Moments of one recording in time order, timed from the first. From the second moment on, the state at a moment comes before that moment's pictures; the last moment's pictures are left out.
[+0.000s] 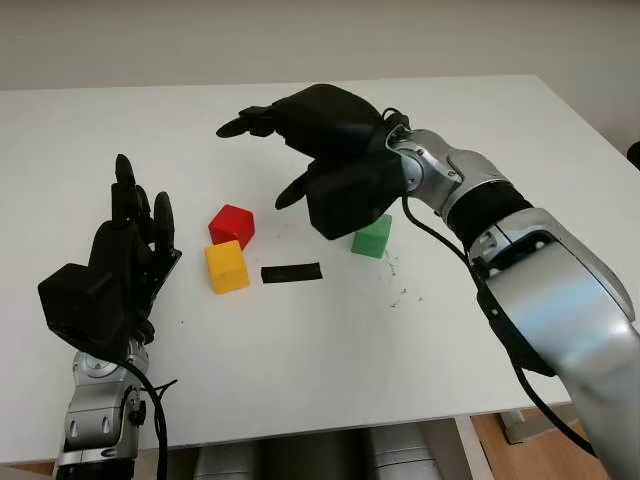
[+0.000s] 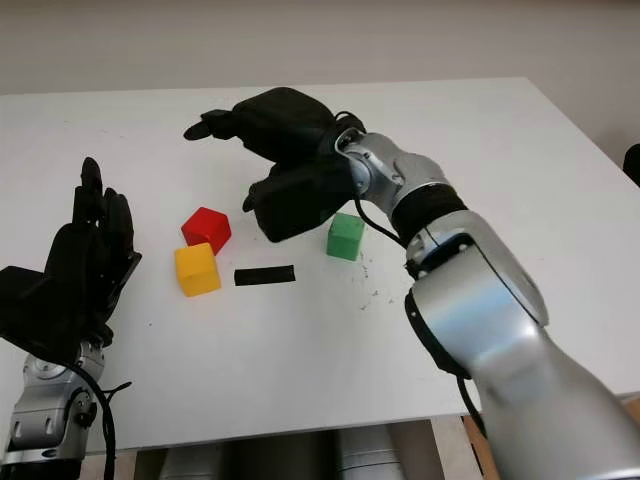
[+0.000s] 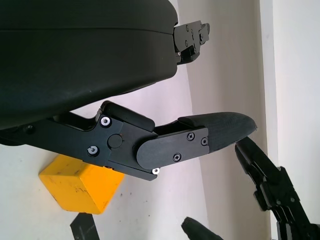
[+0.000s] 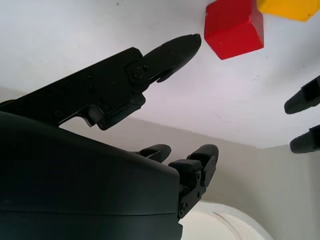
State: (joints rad) left arm -0.12 0.19 0.22 -0.07 -0.08 0.05 -0.01; right arm -1.37 -0.24 0.58 1.28 -0.83 -0.70 -0.19
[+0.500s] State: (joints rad) left arm -0.12 0.19 0.22 -0.07 -0.07 0.05 0.00; right arm -1.42 -0.16 0.71 1.33 -0.94 -0.63 -0.40
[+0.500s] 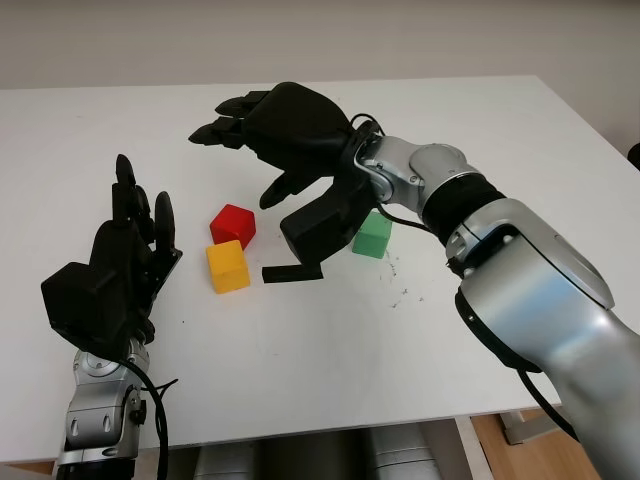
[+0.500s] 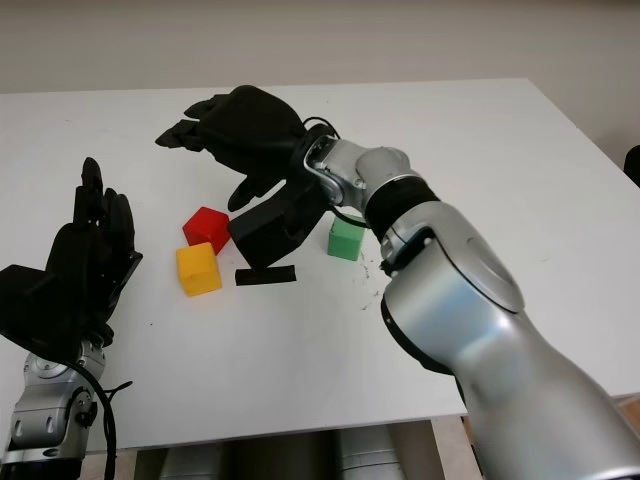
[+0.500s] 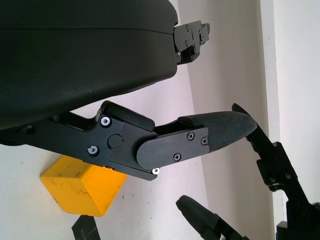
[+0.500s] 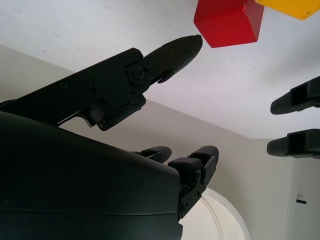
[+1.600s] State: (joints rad) left arm -0.11 0.16 0.21 -0.10 -0.06 0.05 0.01; right arm -1.37 -0.07 0.85 1.37 -1.01 -0.48 -0.33
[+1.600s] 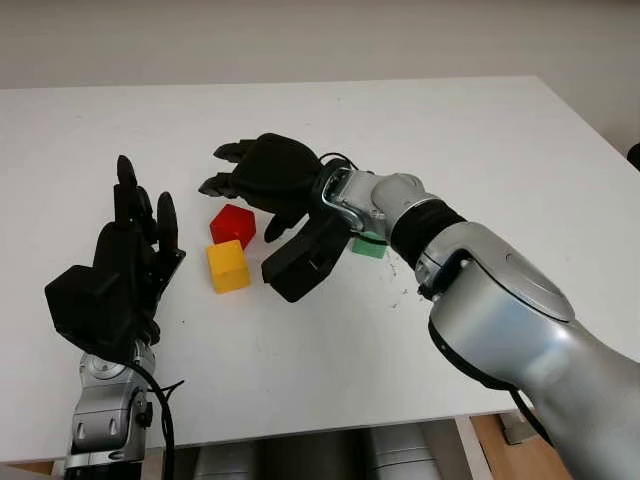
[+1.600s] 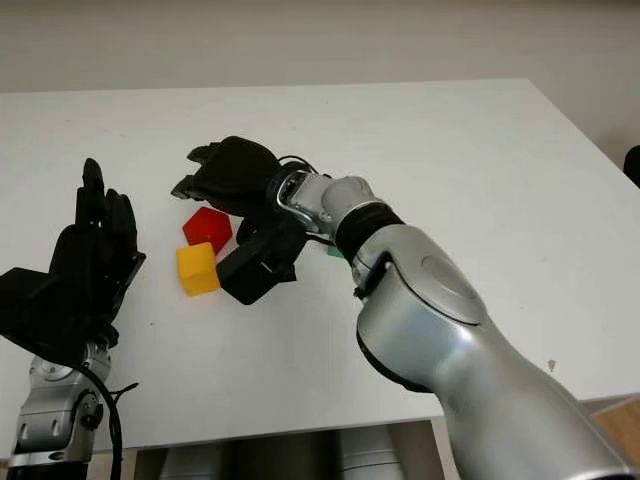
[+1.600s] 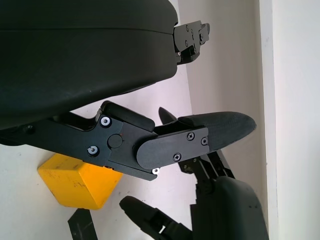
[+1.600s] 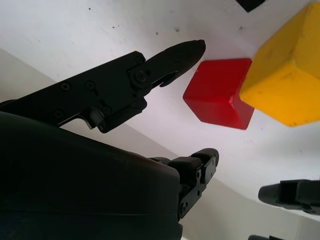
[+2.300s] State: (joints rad) left arm -0.06 0.15 0.20 -0.14 -0.04 0.05 0.02; right arm -1.32 -0.03 0.82 1.38 -0.97 -0.46 -0.34
